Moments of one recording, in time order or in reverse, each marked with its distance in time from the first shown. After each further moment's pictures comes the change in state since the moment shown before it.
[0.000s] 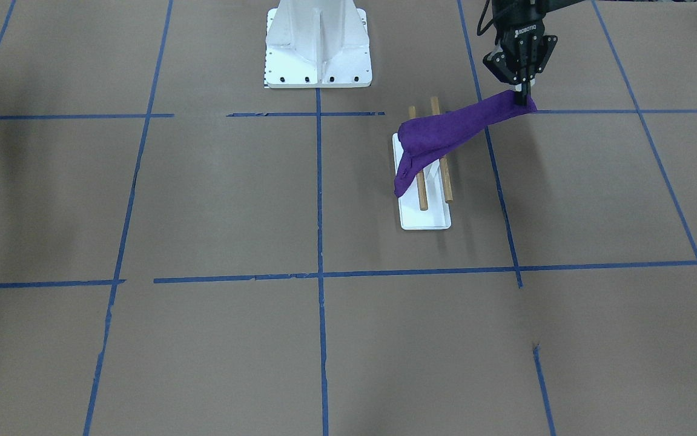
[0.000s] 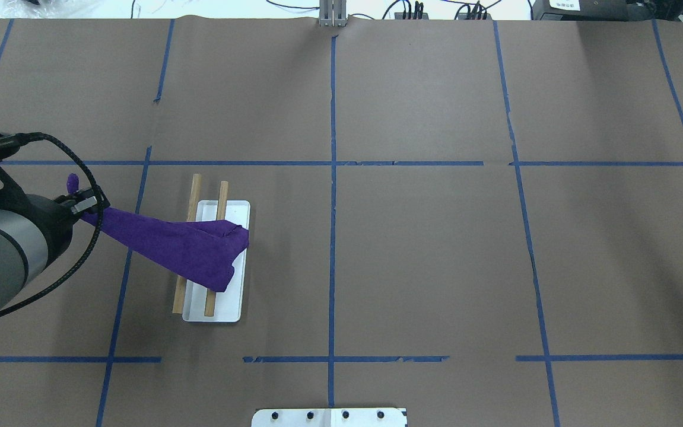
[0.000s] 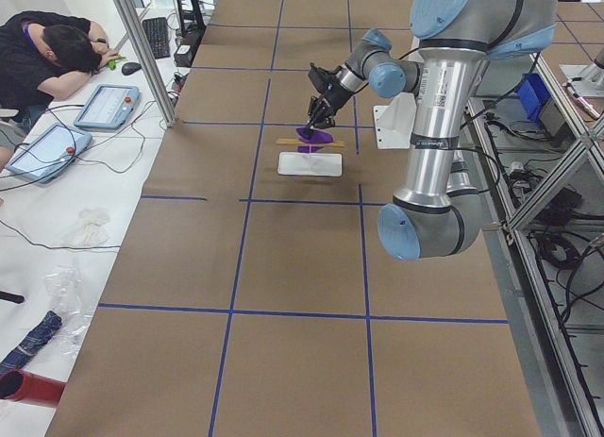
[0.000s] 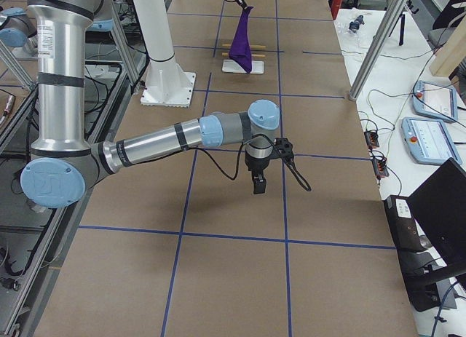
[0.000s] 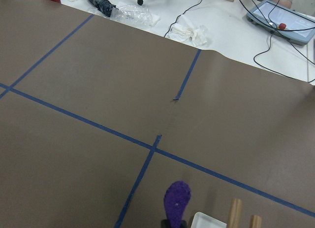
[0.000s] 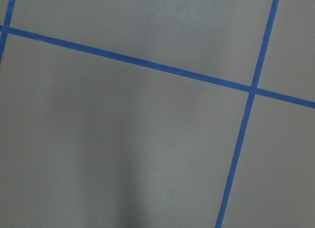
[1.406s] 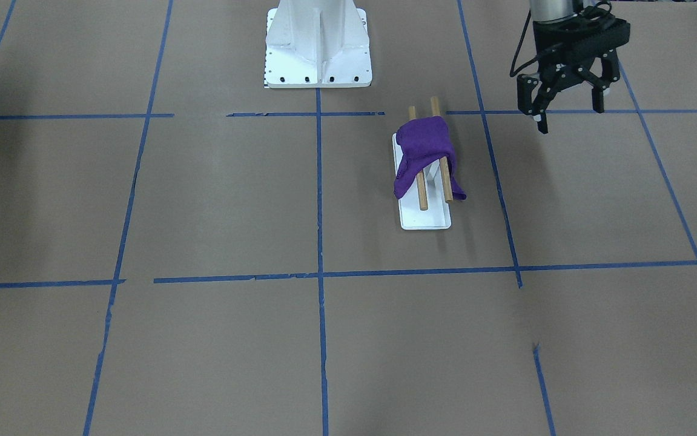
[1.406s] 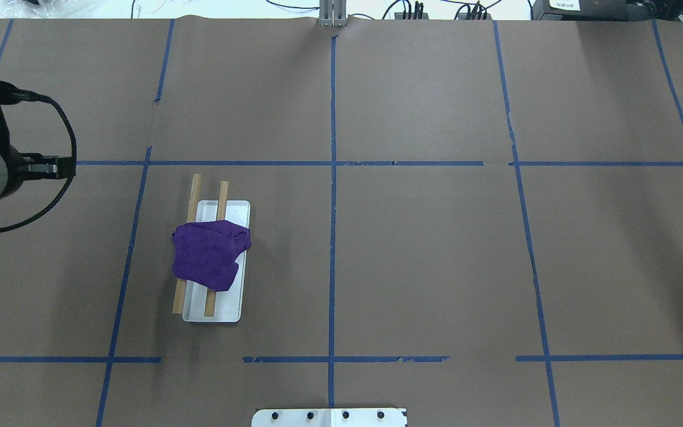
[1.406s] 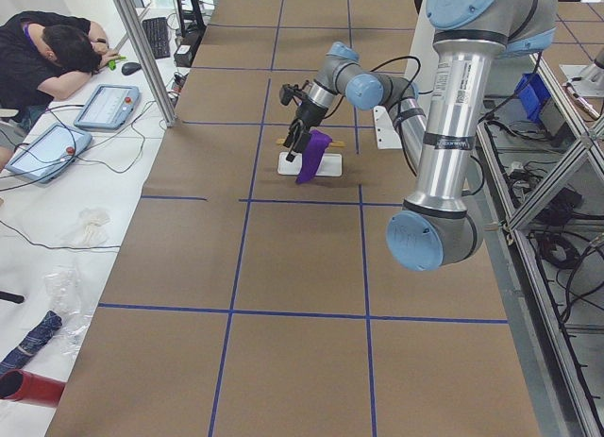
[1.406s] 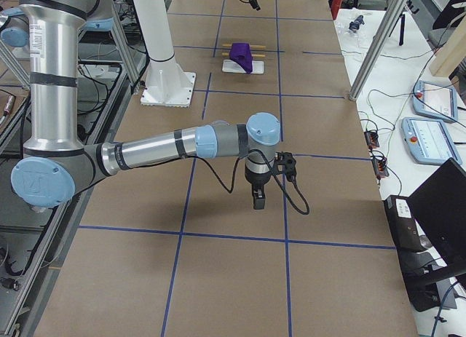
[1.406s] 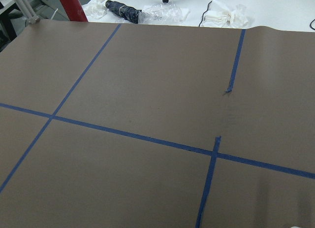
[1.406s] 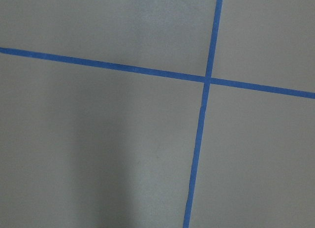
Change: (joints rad) left arm -0.347 0.034 0.117 -0.105 -0.280 0.719; right arm 0.110 -0.023 -0.059 -0.001 0.010 -0.046
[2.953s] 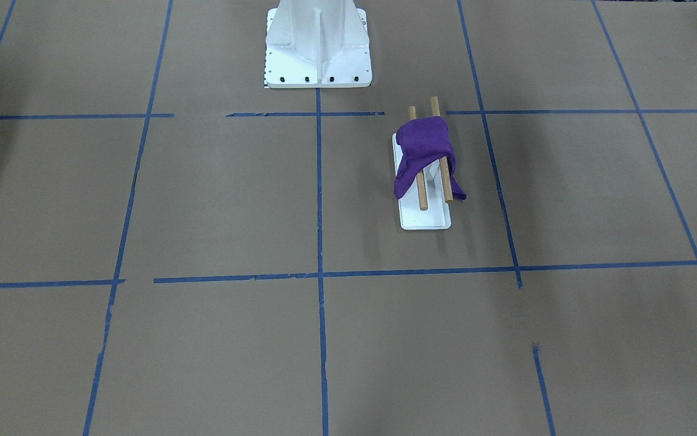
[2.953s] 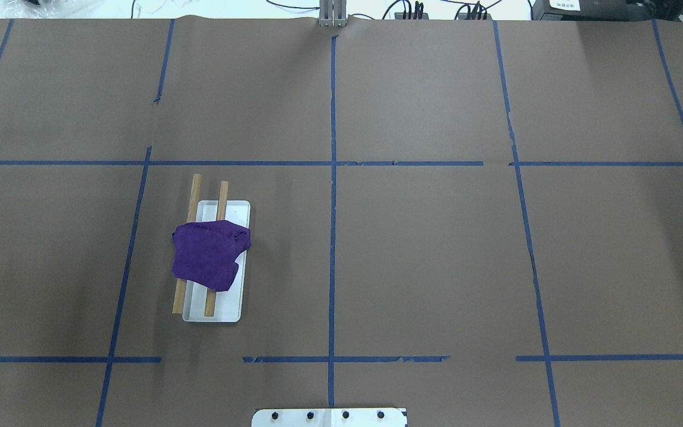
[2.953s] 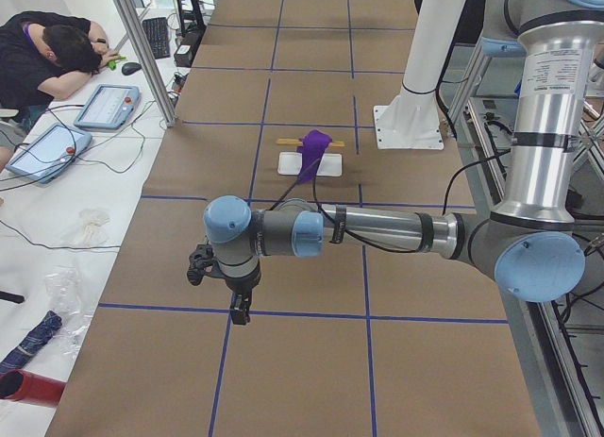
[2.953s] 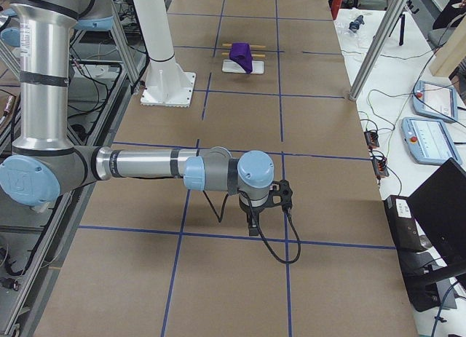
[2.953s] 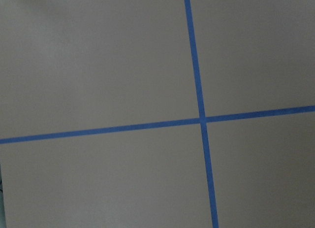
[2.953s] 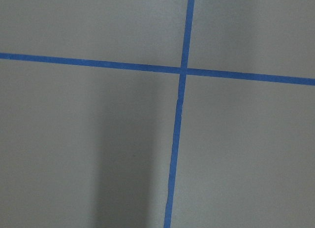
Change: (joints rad) left arm -0.843 0.110 0.754 -0.255 -0.845 1.085; right arm 0.112 -0.023 -0.192 0.139 0.135 -0.086
